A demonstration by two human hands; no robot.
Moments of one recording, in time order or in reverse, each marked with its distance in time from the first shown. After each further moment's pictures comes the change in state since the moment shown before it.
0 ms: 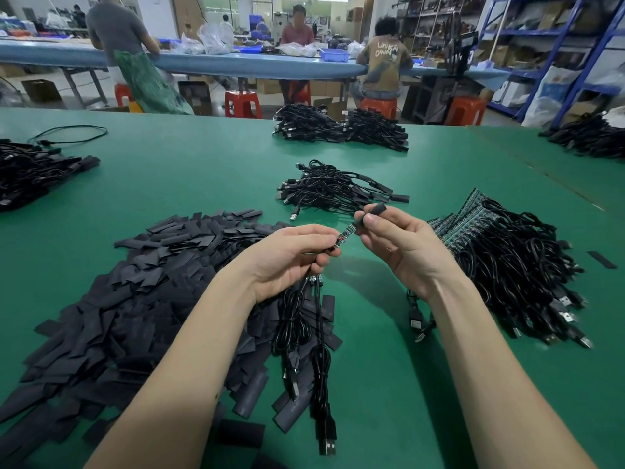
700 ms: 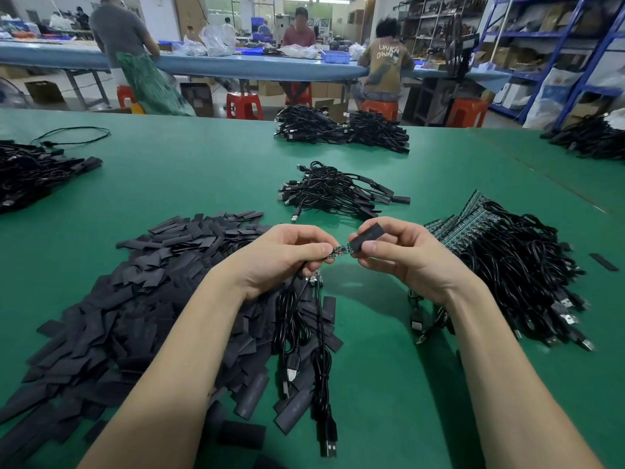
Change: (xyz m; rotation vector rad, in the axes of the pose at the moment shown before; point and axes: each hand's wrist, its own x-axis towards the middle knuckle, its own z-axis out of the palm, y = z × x) left_hand -0.005 0.001 -0.011 0.265 -0.111 0.164; right_hand -0.010 -0.006 -0.013 -0.215 -0.259 0.044
